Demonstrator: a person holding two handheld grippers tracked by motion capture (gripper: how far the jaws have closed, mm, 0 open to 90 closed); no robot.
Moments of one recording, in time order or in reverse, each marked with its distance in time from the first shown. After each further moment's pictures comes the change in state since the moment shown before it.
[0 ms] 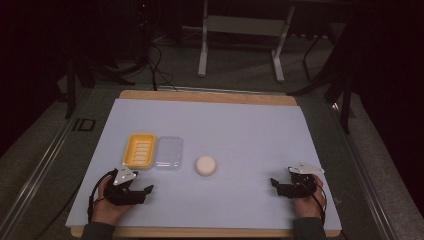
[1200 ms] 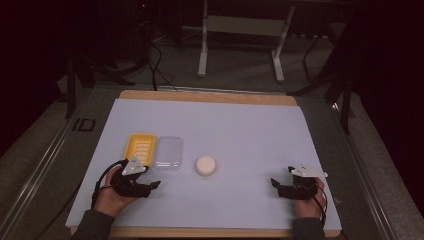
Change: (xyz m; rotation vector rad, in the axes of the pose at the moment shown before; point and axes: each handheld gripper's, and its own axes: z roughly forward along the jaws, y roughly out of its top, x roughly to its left) left arm -0.004 0.043 0.002 0.056 -0.125 0.146; right arm 0.002 -0.003 -0.006 -0.067 0.010 -0.026
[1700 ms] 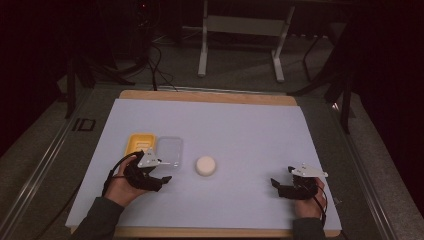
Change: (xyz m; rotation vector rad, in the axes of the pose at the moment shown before) left arm -0.008 0.040 0.015 0.030 -0.050 0.120; right arm 0.000 0.000 0.000 -0.001 0.007 0.003
